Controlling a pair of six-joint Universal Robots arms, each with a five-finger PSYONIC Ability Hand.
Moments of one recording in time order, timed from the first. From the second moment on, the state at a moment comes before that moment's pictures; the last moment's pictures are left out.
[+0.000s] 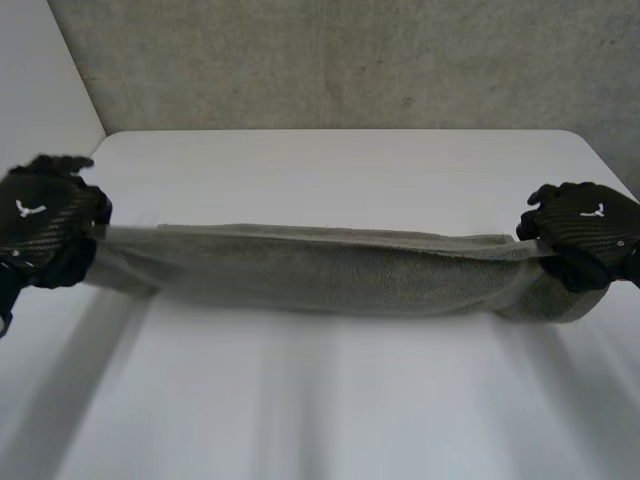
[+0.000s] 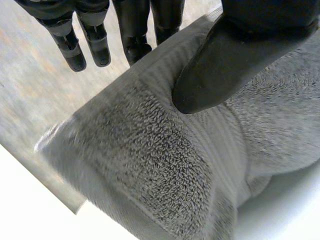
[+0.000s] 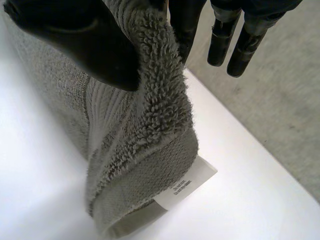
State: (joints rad) left arm 4.87 -1.26 -2.12 3.33 -0.97 3.52; right arm 1.47 -1.55 1.74 0.26 0.91 2.44; left_hand 1.30 1.34 0.23 0.23 1.16; right_hand 1.33 1.34 0.22 0.25 1.19
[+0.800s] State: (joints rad) left arm 4.63 -2.27 -1.36 3.27 -1.11 3.80; right arm 1.67 -0.83 1.15 0.24 1.15 2.36; left_hand 1.30 1.35 0.23 0.23 1.18; right_hand 1.33 1.34 0.22 0.25 1.19
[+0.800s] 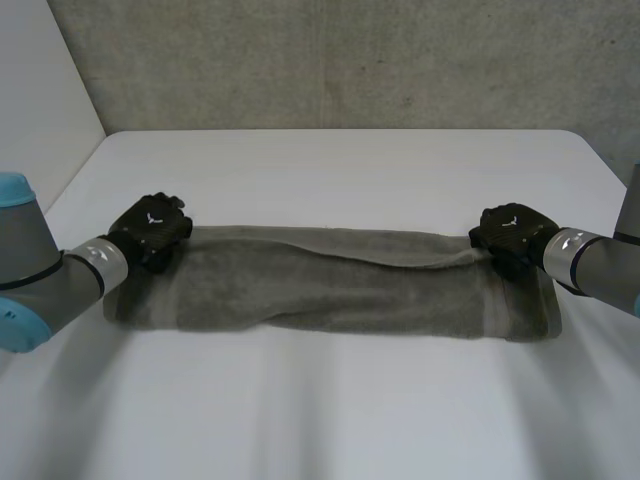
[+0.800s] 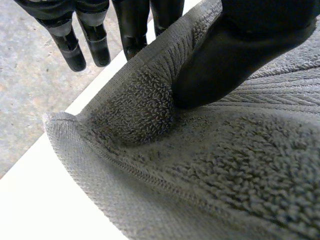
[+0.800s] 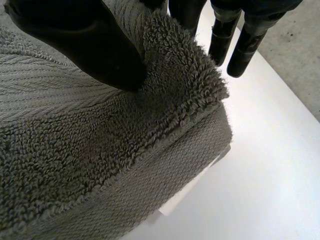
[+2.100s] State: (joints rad) left arm 4.56 -2.04 -1.46 3.39 -1.27 3.67; right arm 1.70 -1.10 1.36 -0.02 1.21 2.60; left_hand 0.43 0.41 0.23 0.23 0.18; right_hand 0.25 0.25 0.22 0.25 0.06
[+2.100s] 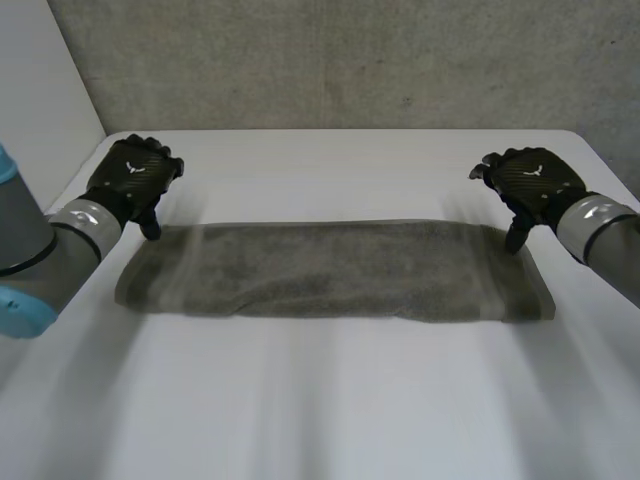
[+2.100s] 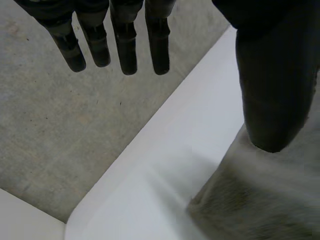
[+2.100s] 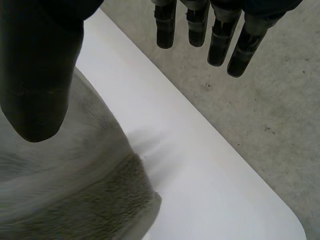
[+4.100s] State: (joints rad) left arm 4.52 -1.83 -1.92 3.78 -1.39 3.28; right arm 2.39 -0.78 1.11 -0.05 1.39 2.30; left_hand 0.43 0.41 0.23 0.23 0.19; right_hand 1.31 1.31 0.22 0.25 1.15
